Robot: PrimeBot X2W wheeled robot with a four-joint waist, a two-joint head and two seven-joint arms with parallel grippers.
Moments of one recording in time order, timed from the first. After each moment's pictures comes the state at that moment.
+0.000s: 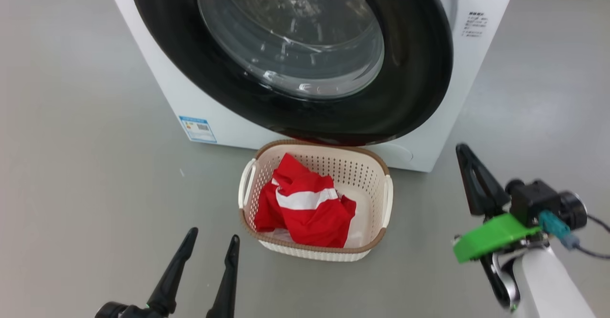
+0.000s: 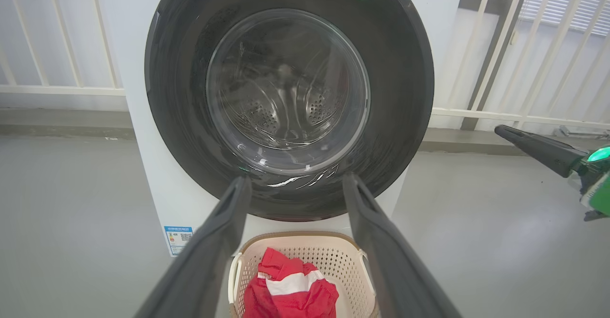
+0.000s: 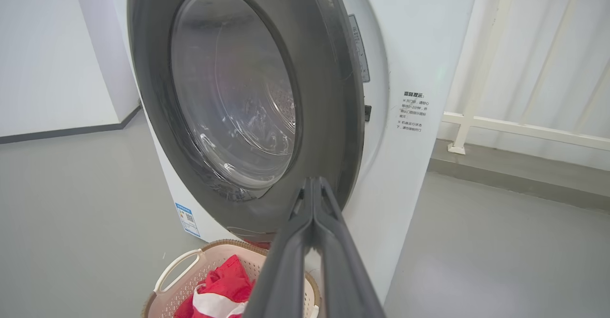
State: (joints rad) left arm 0.05 0.13 -0.24 -0.08 -0.24 0.02 -0.25; right arm -0.22 -0.04 0.01 0.30 0.13 0.12 -0.24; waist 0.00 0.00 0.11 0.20
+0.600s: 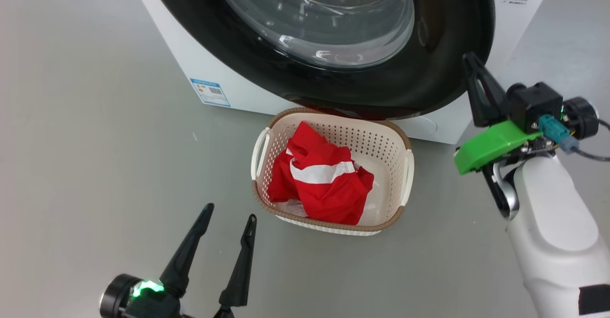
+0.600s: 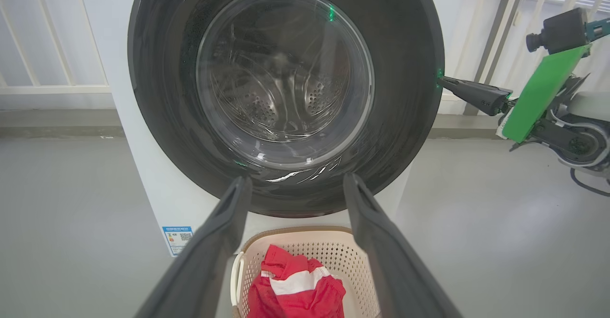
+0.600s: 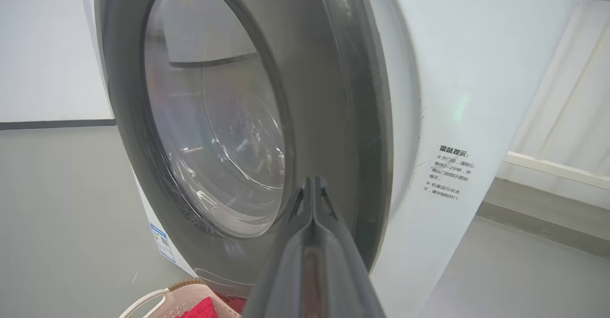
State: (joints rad) left arm -0.03 0.11 -0.26 -0.08 -0.19 -0.02 -0.25; right arm -0.61 -0.06 0.01 0.56 0.04 0.12 -0.25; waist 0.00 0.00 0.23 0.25
